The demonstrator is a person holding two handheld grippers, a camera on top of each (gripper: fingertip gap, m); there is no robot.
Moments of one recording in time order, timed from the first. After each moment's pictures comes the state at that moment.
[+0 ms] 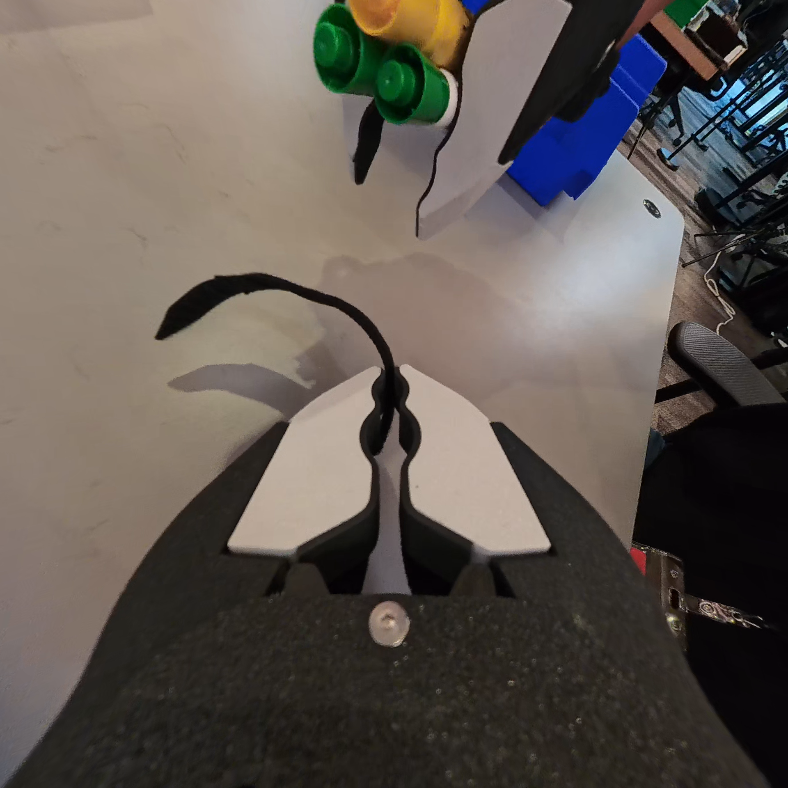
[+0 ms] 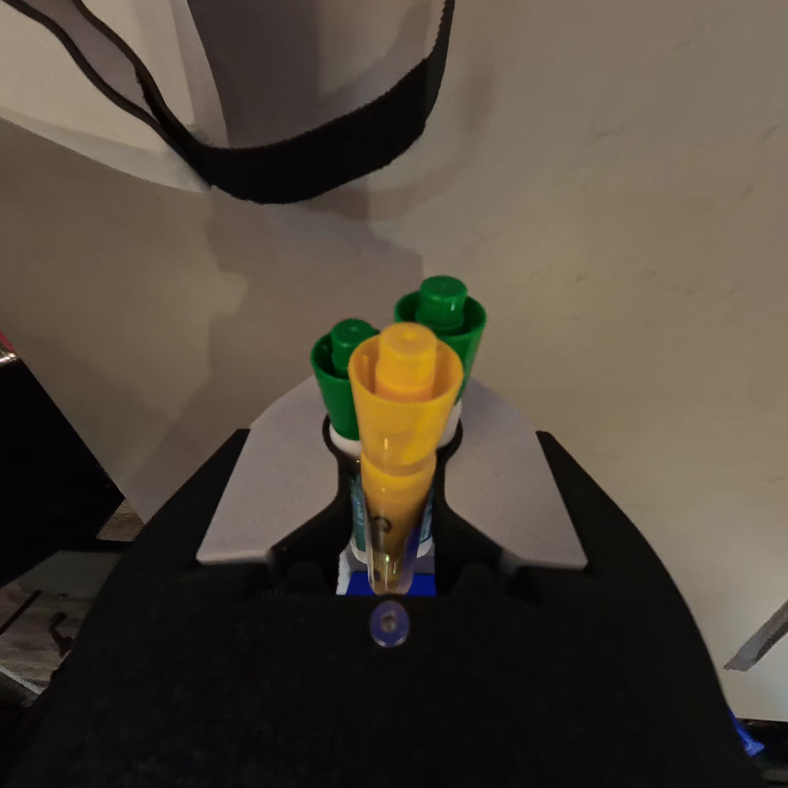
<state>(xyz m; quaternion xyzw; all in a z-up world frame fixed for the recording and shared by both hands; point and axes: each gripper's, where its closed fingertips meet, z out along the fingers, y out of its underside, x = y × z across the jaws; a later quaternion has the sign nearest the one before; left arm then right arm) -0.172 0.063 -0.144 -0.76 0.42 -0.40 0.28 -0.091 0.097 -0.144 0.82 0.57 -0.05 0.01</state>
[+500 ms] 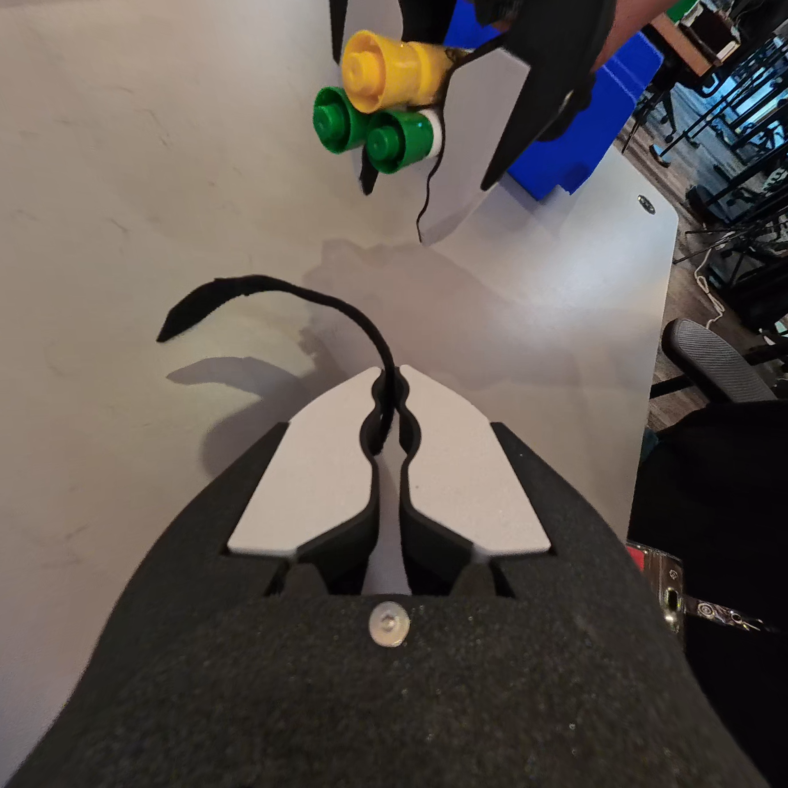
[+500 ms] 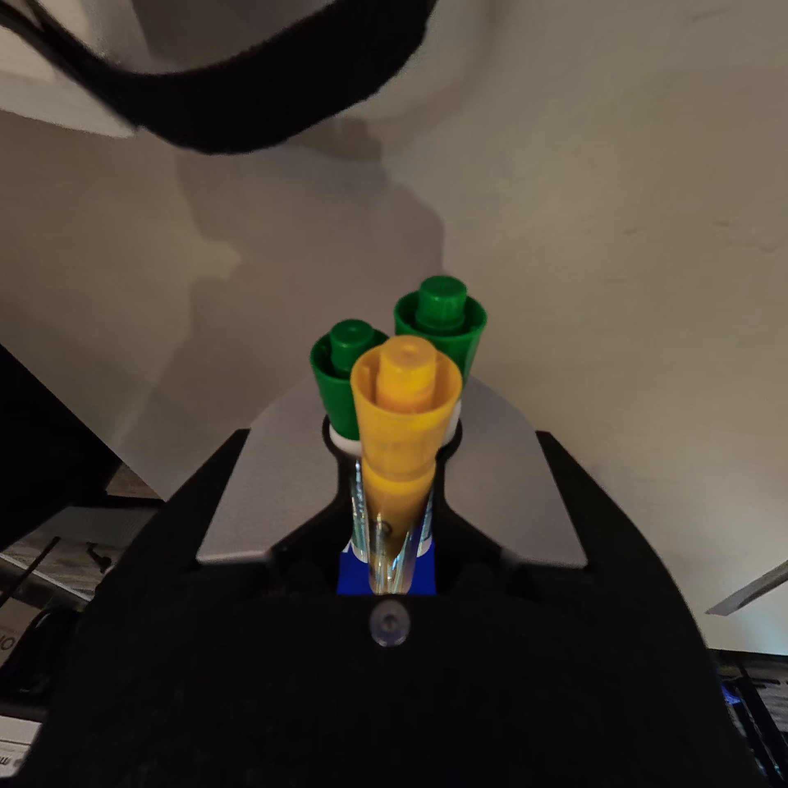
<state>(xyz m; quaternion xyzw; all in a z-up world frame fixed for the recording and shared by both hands) -0.170 0.060 -0.146 -0.76 0.42 -0.41 0.27 -0.073 0.091 -0.158 0.82 0.57 0.00 0.09</state>
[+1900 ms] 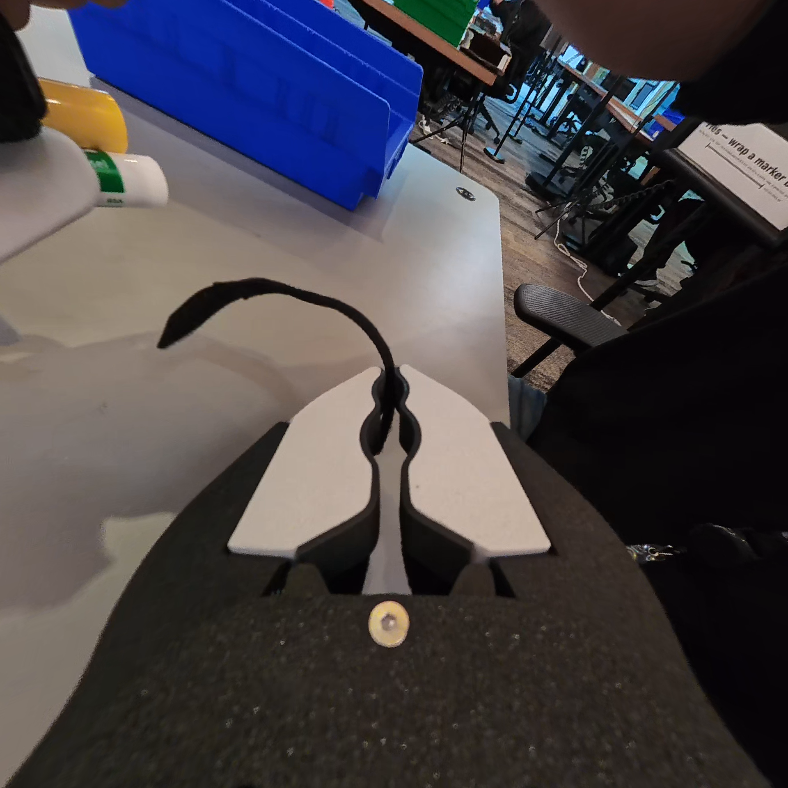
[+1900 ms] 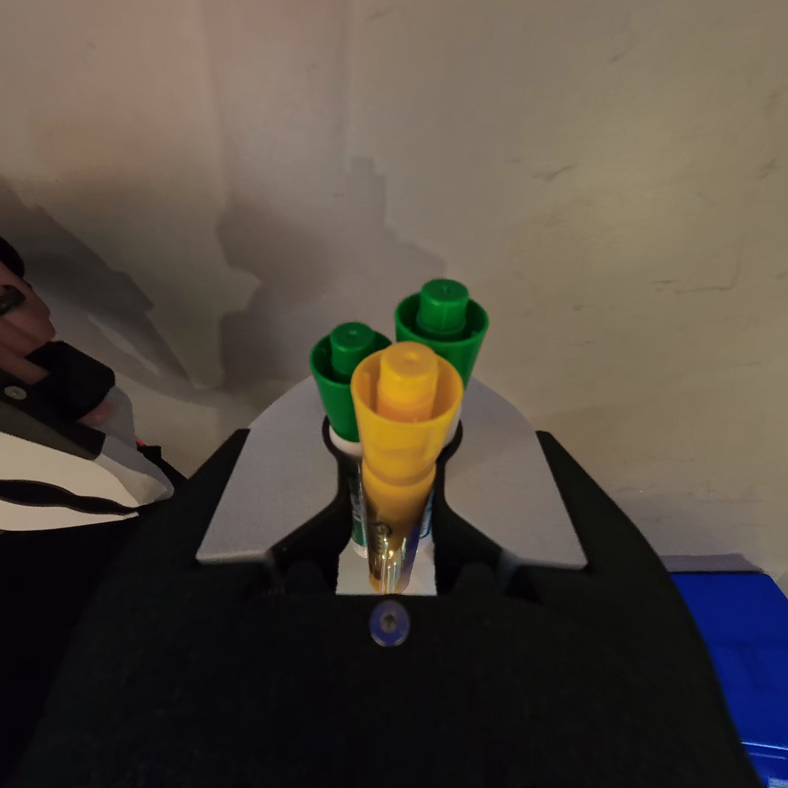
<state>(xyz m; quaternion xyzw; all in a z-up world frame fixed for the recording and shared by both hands) -0.138 -0.032 -0.117 -0.64 0.51 -0.51 0.26 -0.127 0.119 -0.154 0.90 0.43 -0.06 0.09</state>
